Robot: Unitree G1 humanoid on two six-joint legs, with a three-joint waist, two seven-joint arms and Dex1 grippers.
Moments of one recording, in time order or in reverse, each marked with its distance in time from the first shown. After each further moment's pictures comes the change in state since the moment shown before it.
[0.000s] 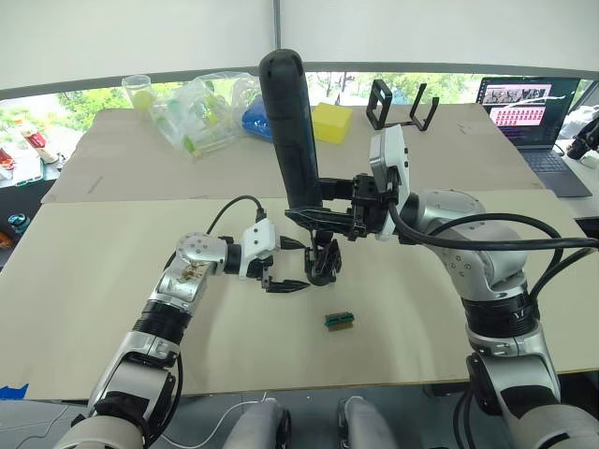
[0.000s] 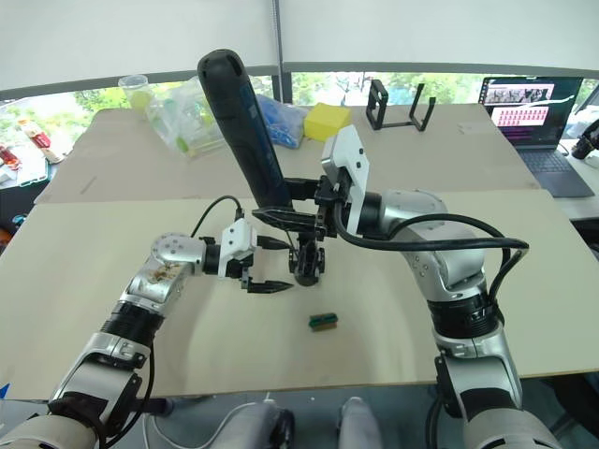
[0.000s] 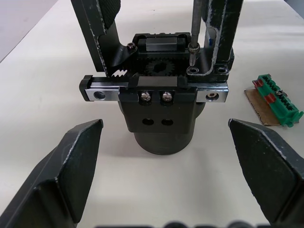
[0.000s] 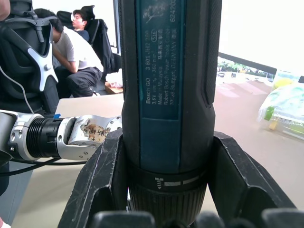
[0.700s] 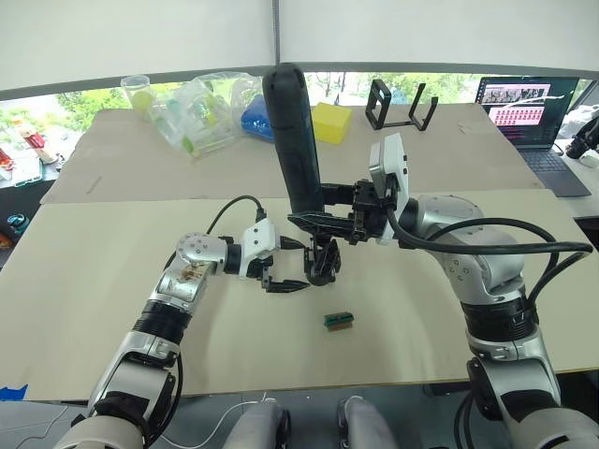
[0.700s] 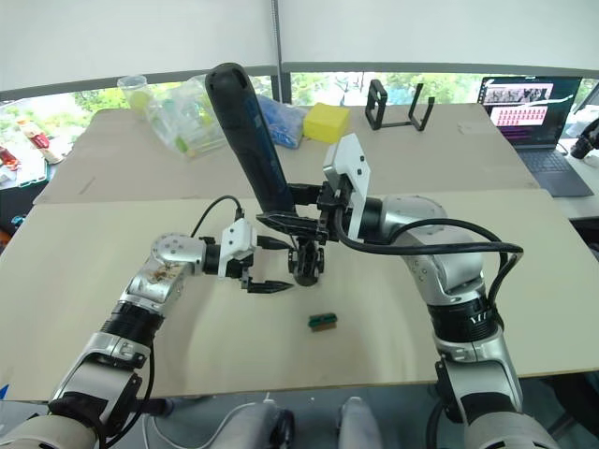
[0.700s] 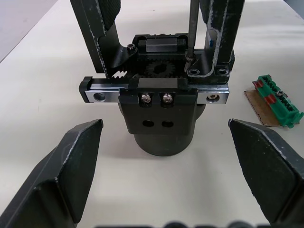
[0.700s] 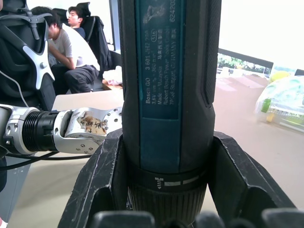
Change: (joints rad) left arm 0.000 0.000 0.000 0.000 0.000 0.000 0.000; right arm 0.028 0.002 0.000 0.007 -0.021 -0.015 0.007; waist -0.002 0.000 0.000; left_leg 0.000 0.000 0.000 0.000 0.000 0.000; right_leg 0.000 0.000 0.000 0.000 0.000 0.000
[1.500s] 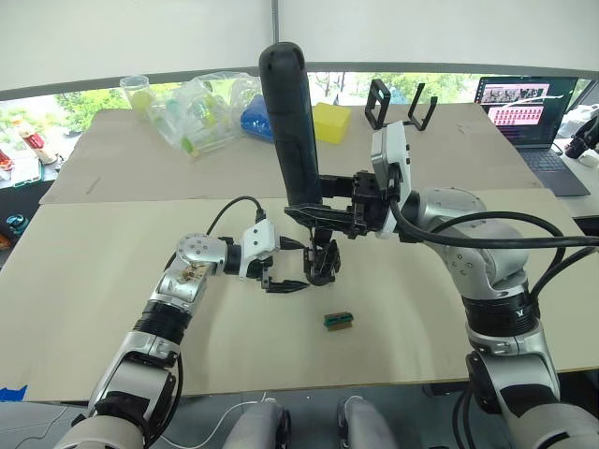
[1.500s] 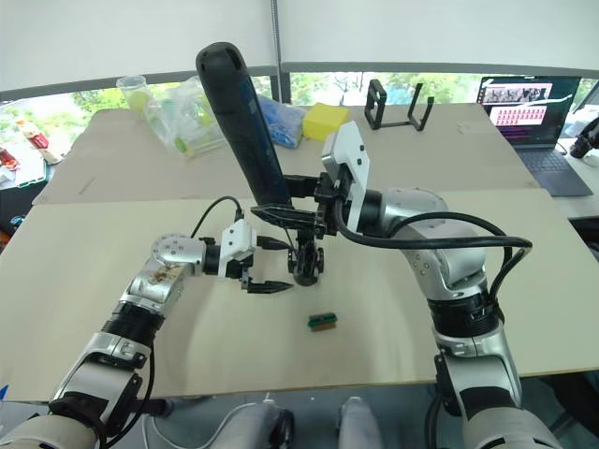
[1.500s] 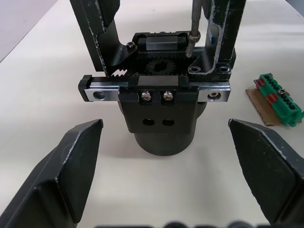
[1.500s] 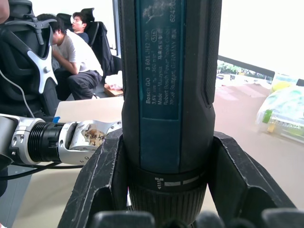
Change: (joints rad) left arm -0.001 -0.002 0.000 0.018 0.001 -0.022 0.000; right arm -0.033 0.000 -0.005 -0.010 0.030 0.021 -0.019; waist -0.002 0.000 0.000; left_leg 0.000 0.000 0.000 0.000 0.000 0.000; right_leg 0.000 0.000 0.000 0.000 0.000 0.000
